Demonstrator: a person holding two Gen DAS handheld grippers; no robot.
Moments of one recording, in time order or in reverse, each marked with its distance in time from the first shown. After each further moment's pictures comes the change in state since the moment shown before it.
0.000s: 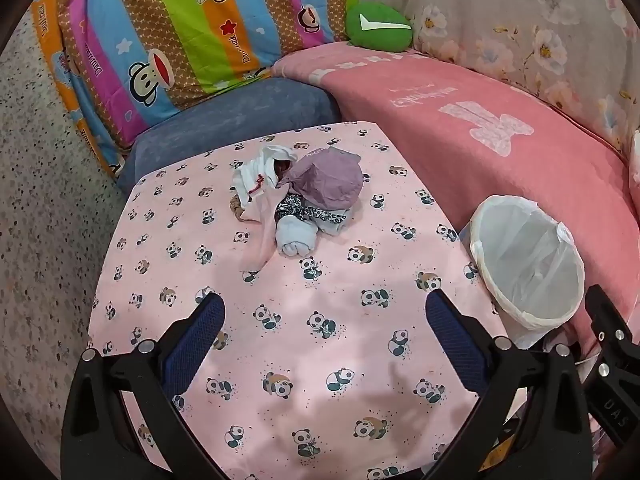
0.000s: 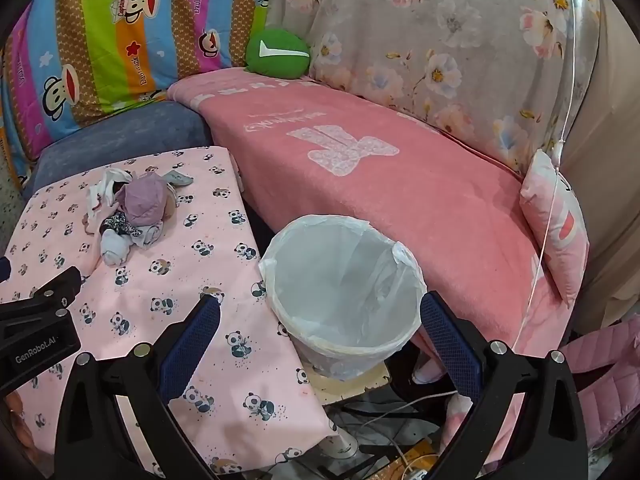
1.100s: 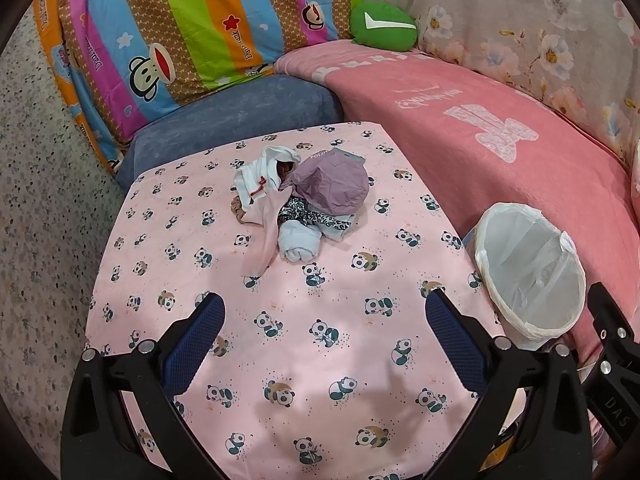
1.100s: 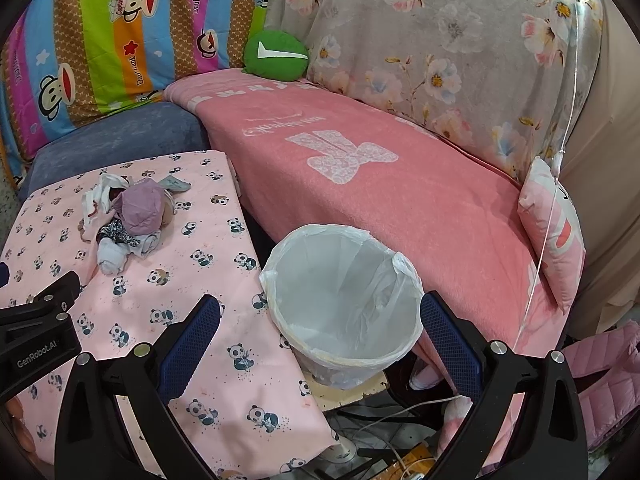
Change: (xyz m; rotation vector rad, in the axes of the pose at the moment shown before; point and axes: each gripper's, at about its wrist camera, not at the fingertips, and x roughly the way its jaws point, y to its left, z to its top) left arm 0.004 0.006 0.006 -0.025 0.009 -0.014; right arm 0.001 0.007 0.014 -0.013 -0.004 -0.022
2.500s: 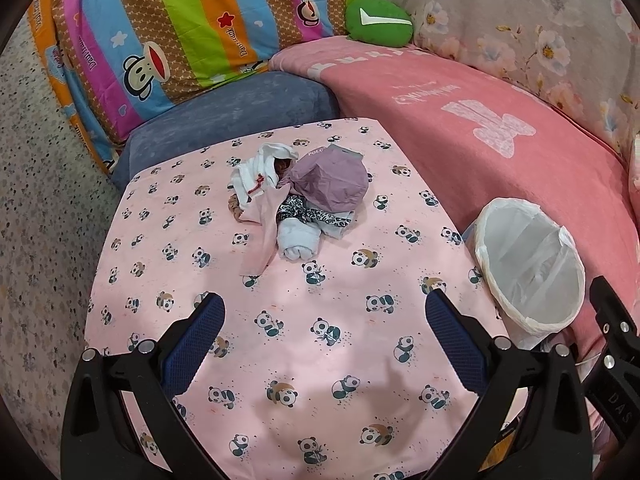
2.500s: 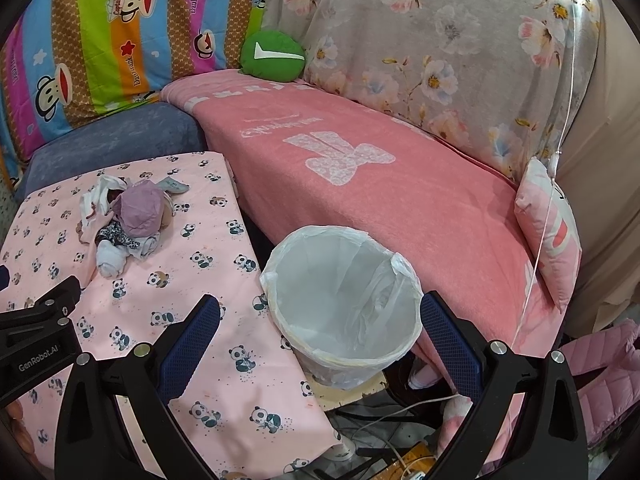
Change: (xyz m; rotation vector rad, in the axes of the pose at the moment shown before) left arm 0.004 0.000 -0.002 0.016 0.010 -0.017; right arm -0.003 0.002 -0.001 0.004 -0.006 -0.016
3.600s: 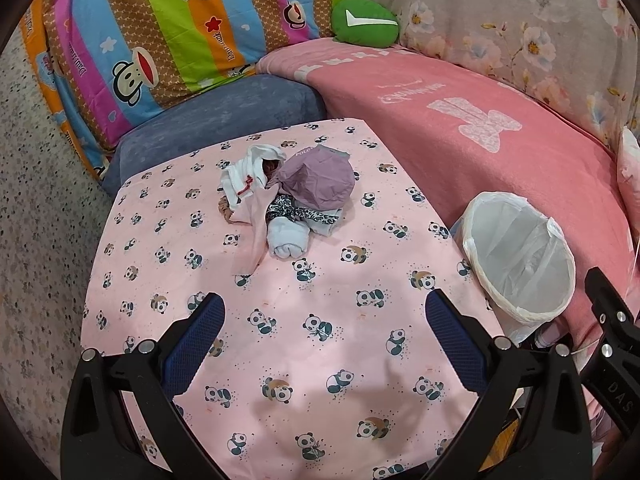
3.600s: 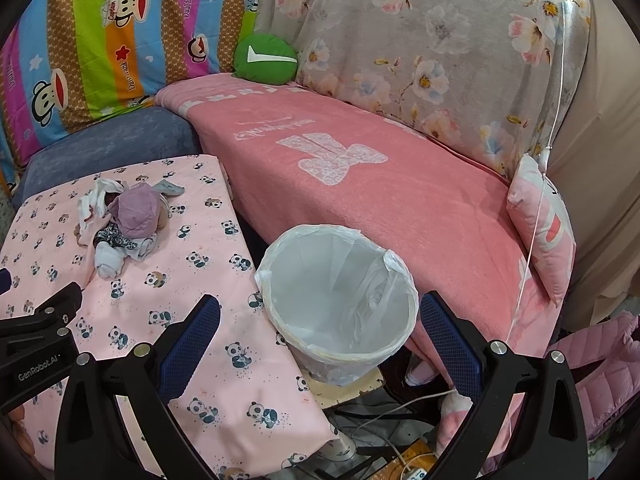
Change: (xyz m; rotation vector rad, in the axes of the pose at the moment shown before) left arm -0.004 -0.003 0.001 0.028 0.002 -0.032; right arm -0.007 -0.003 -0.004 0.018 -0.005 -0.019
